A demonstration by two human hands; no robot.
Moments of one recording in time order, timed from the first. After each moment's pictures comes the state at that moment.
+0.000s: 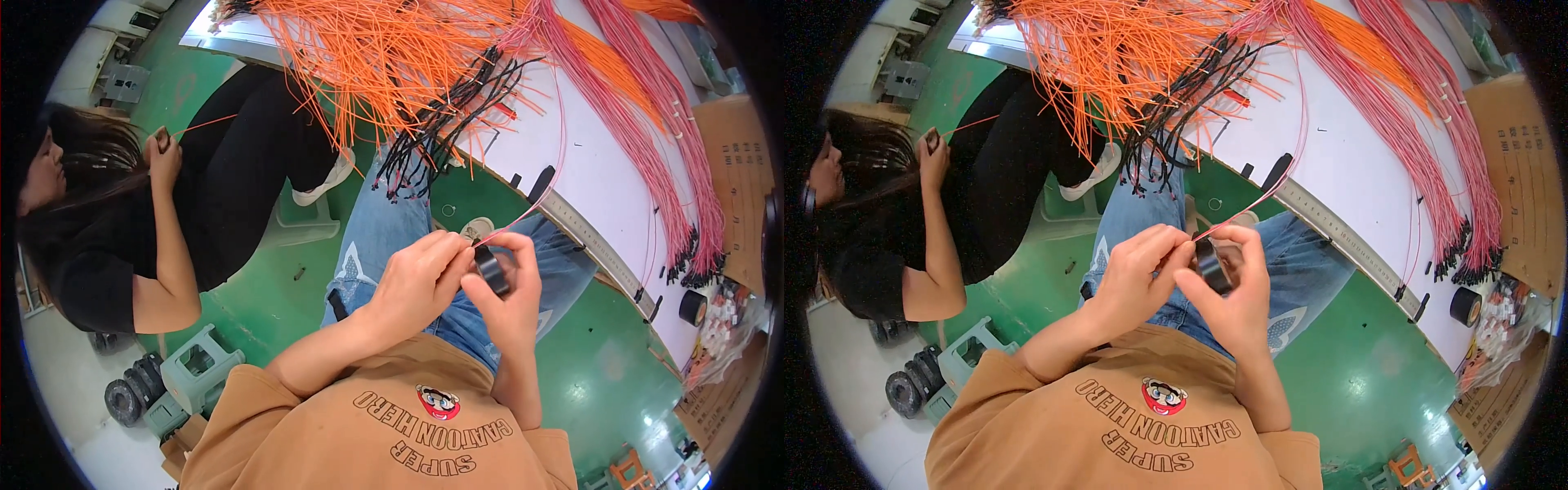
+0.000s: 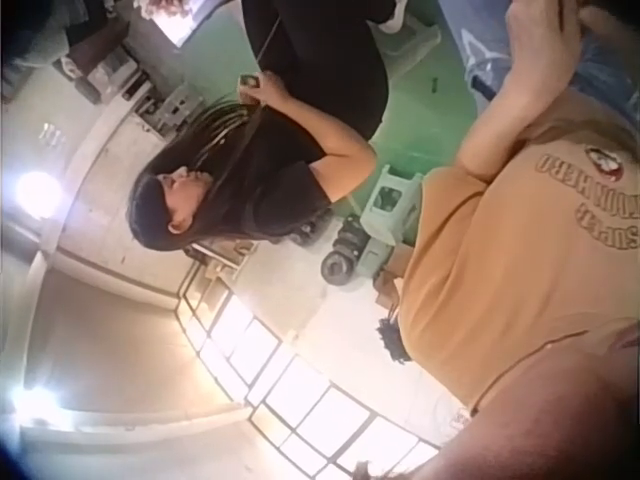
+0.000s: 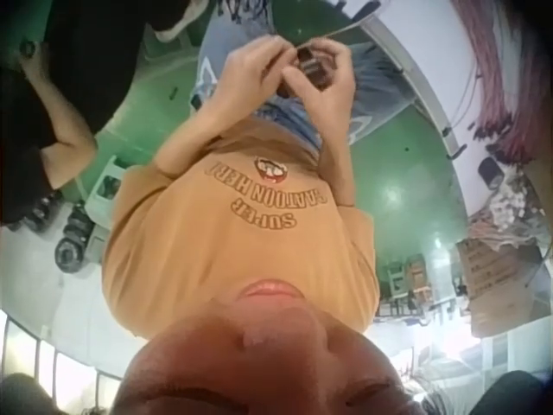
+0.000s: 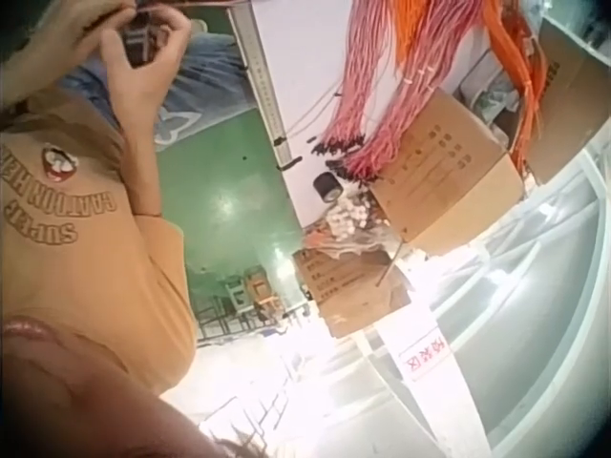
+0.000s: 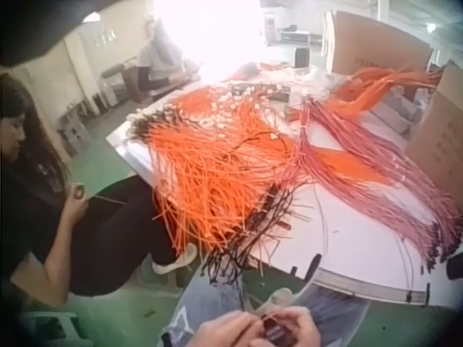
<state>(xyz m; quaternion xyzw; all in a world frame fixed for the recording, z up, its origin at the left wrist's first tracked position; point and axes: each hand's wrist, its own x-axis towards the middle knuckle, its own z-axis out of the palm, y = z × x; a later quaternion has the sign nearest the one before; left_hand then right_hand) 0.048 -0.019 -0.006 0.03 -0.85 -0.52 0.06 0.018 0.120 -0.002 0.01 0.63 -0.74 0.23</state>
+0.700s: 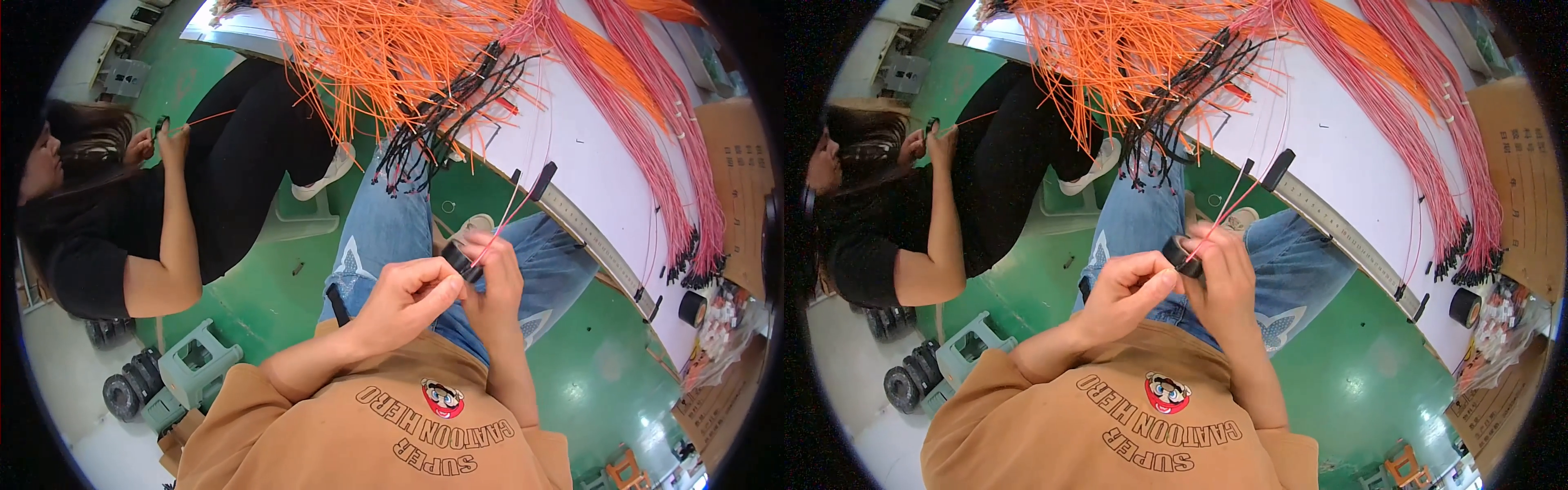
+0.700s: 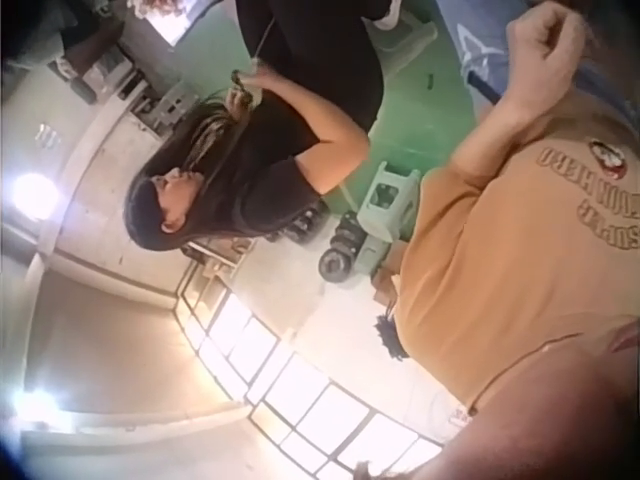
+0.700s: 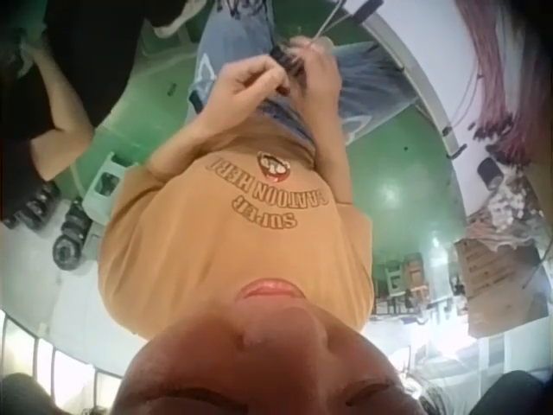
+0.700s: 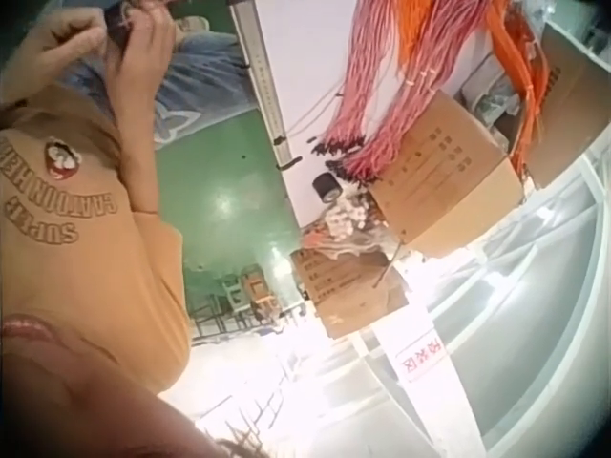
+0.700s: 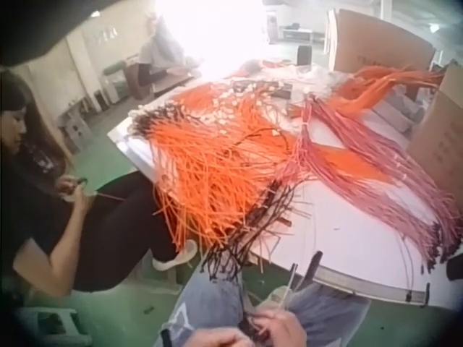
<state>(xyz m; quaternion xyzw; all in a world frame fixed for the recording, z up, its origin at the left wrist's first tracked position) 0.080 -0.024 0.001 0.14 -0.66 -0.73 -0.11 0.021 0.121 -0.042 -0.29 0.81 -0.50 -0.01</state>
